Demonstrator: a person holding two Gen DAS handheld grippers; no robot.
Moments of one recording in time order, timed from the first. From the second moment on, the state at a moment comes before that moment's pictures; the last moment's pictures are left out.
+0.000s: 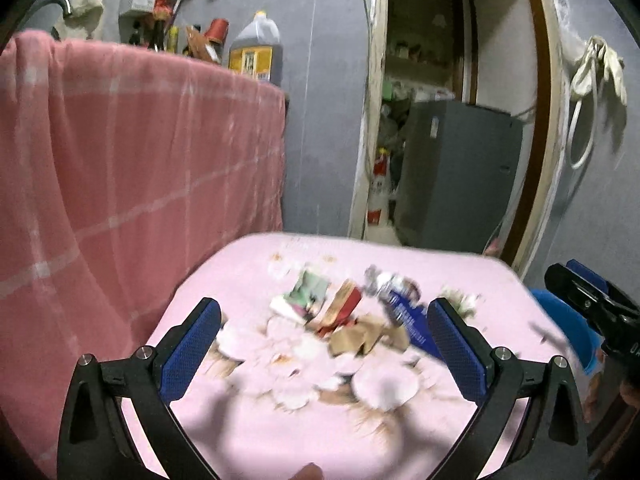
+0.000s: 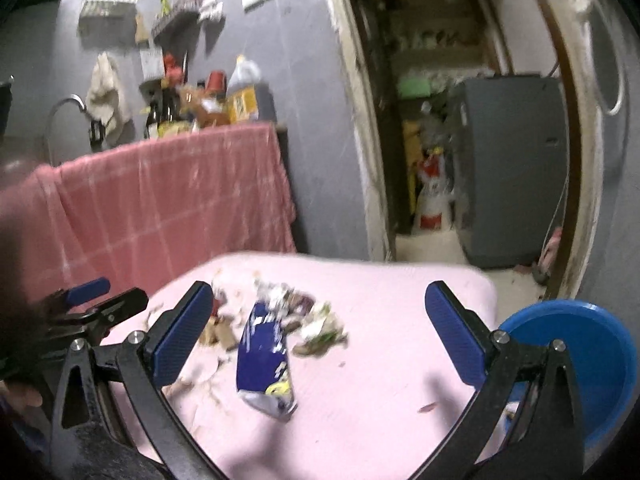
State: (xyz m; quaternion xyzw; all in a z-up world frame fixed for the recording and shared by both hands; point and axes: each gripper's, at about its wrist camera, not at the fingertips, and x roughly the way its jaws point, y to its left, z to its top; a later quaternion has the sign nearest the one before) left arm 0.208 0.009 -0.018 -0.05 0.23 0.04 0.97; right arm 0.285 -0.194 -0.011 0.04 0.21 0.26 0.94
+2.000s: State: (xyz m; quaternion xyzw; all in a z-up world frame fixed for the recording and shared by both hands) left arm 0.277 0.013 -0.057 -0.13 0.39 -0.06 0.91; right arm 0.303 -0.153 -0.061 -0.01 0.35 0.30 0.89
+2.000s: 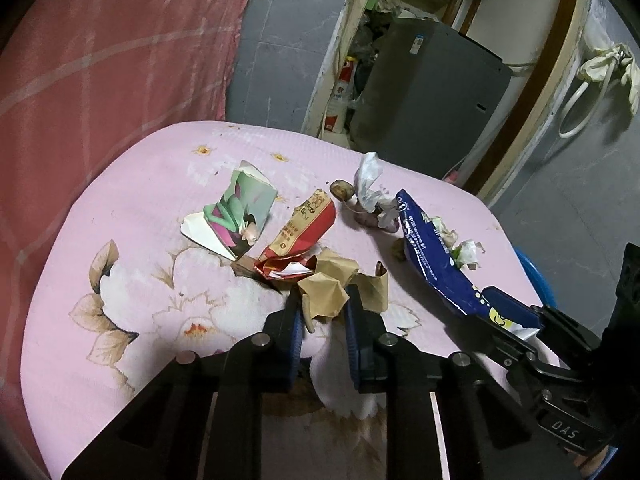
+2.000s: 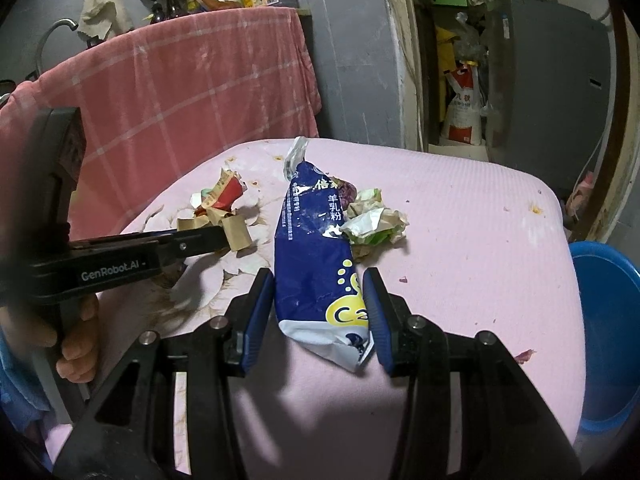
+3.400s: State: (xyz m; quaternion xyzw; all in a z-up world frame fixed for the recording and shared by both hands) left arm 0.242 -0.069 0.025 -0.08 0.17 -0.12 0.98; right arm 0.248 -0.249 0.024 0.03 0.05 0.15 0.99
